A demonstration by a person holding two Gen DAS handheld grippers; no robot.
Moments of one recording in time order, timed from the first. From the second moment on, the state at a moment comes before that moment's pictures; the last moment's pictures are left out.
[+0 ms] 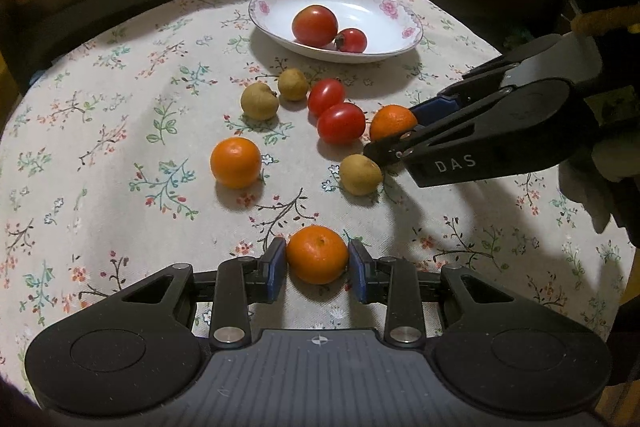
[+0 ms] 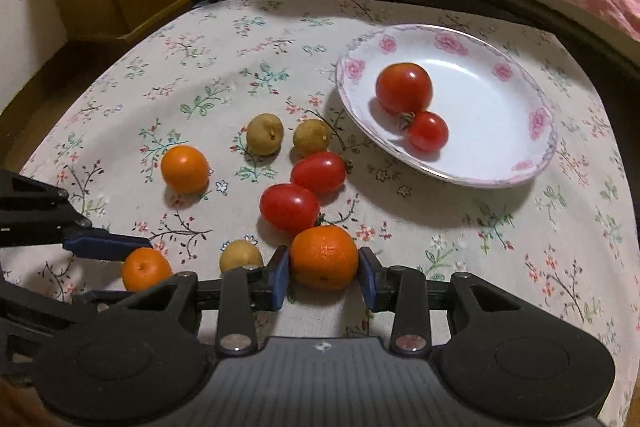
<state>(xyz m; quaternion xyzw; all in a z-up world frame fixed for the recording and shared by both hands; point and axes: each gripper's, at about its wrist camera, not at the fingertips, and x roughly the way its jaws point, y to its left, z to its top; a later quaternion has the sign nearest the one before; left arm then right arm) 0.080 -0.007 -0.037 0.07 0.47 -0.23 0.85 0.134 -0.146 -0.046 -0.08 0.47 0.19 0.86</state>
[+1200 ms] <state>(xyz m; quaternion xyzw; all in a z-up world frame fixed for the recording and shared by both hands) 0.070 -0.013 -0.039 0.11 0.45 -0.22 0.86 0.056 -0.167 -0.047 -0.06 0.50 0.17 0.85</state>
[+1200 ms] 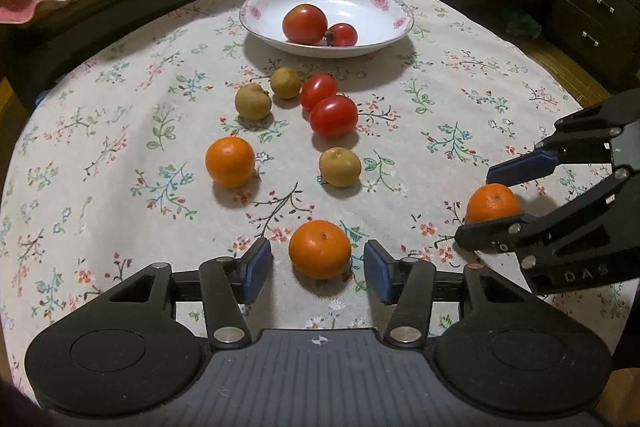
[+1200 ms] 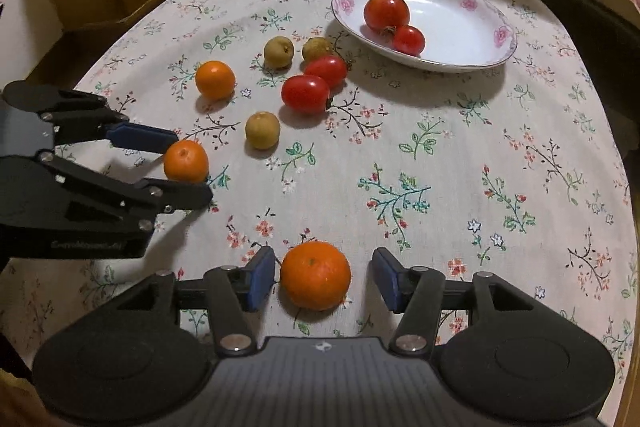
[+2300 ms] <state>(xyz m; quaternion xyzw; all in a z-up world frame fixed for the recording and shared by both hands) 0.085 -0.024 -0.009 0.10 0.42 -0.22 0.88 0.076 -0.171 -0.019 -0.01 0.46 0.14 0.88</state>
